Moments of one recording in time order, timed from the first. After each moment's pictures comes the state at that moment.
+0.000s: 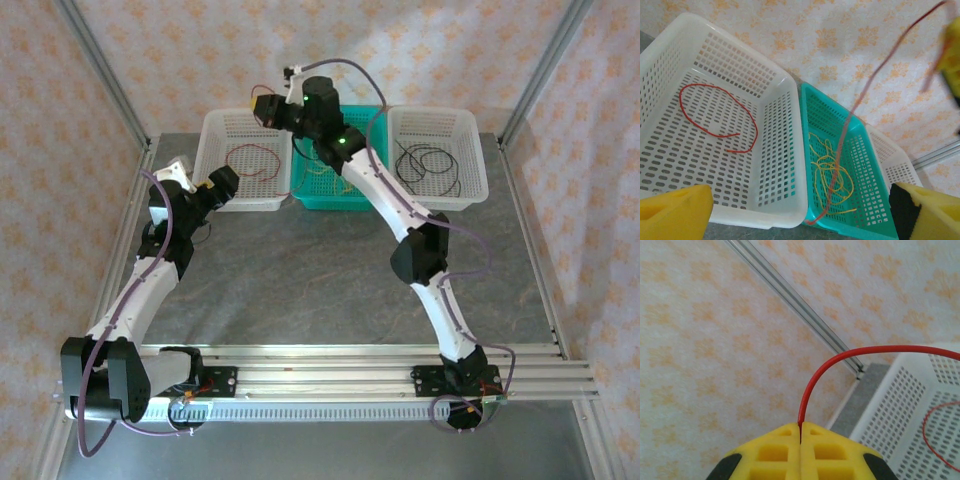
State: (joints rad) left arm 0.01 1.15 0.76 0.16 0.21 -0.67; right arm 0.64 2.40 2.55 -0.24 -0.37 0.70
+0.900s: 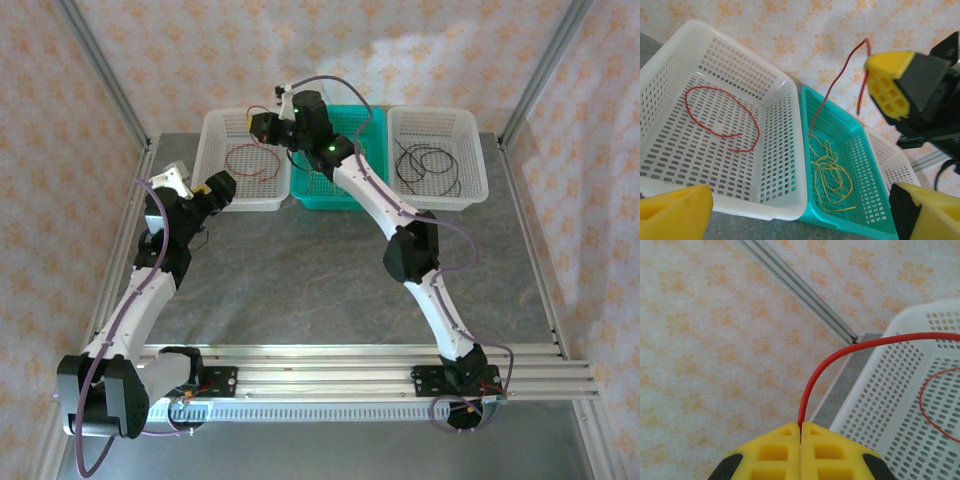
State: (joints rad) left arm 0.01 1.07 0.72 0.14 0.19 -0.67; right arm 0.65 2.44 2.55 -0.25 -0.41 0.71
